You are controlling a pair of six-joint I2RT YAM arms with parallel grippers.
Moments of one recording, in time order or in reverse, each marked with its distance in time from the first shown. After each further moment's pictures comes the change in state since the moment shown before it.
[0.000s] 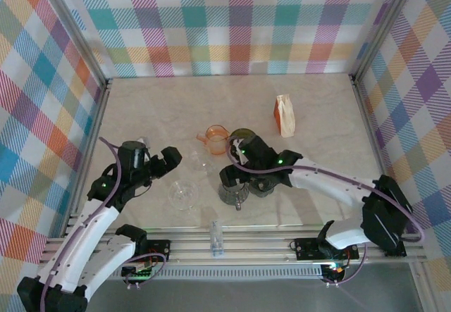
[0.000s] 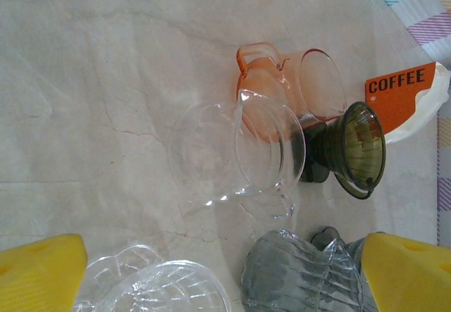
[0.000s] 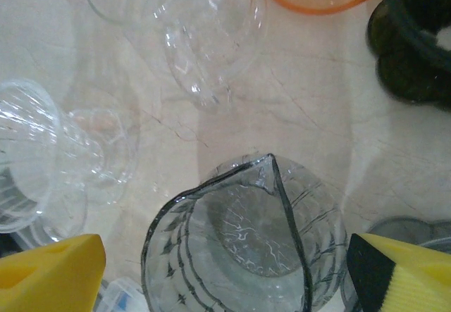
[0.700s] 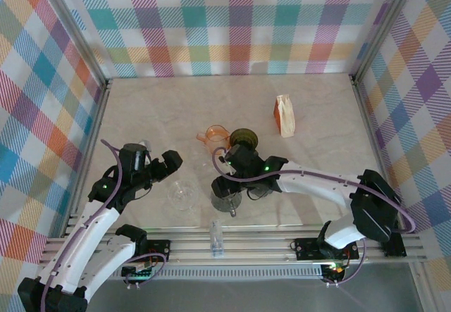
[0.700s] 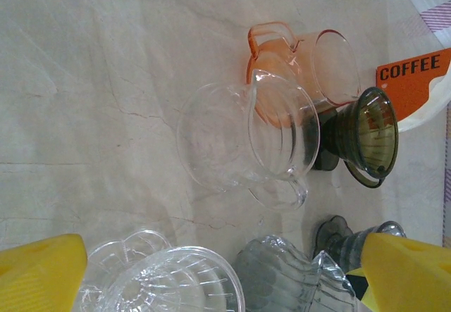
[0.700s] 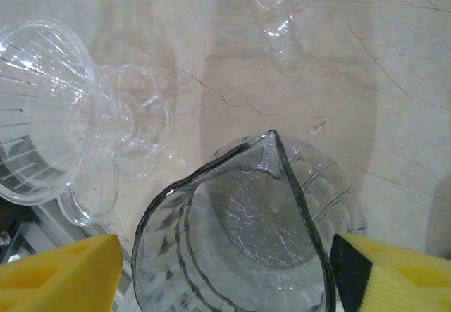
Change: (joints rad) left arm 0.000 0.000 -0.027 -0.011 0.020 -0.005; right arm 0.117 0.071 0.023 0.019 -0.014 0.069
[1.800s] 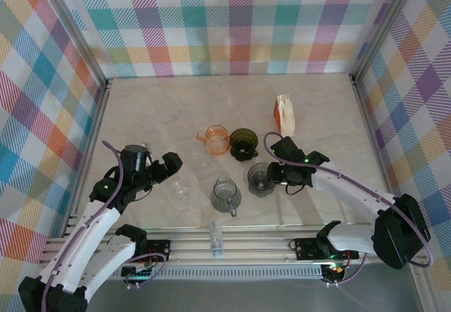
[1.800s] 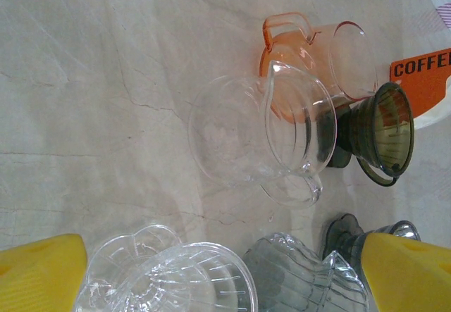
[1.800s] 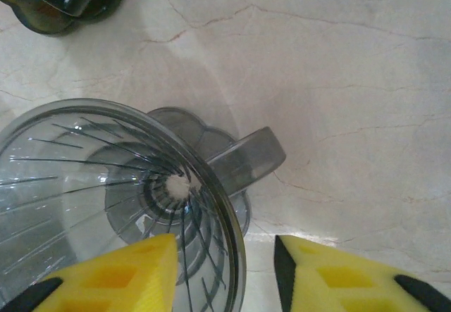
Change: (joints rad) left arm 0.000 0.000 -0.017 -0.006 -0.005 -0.004; right arm -0.380 -0.247 -0.200 -0.264 0.140 0.158
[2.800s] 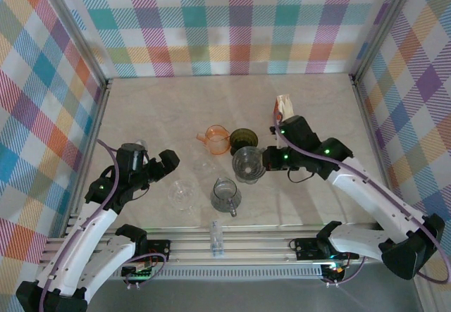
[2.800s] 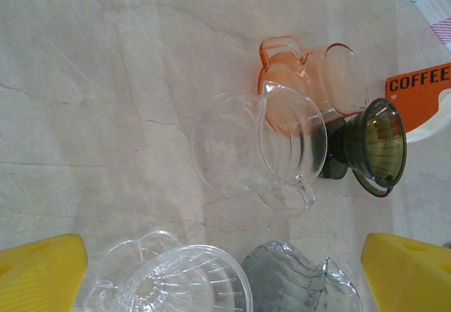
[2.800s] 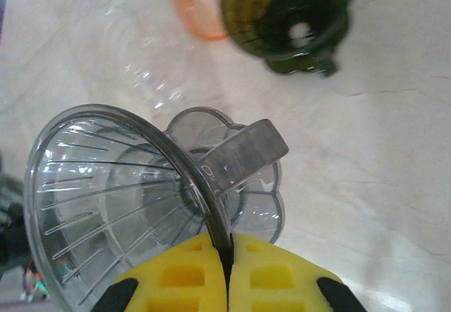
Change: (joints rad) left arm 0.000 -0.013 0.056 -0.052 -0.046 0.006; right arm 0.065 -0.081 0.356 -0.185 -0.230 -0.130
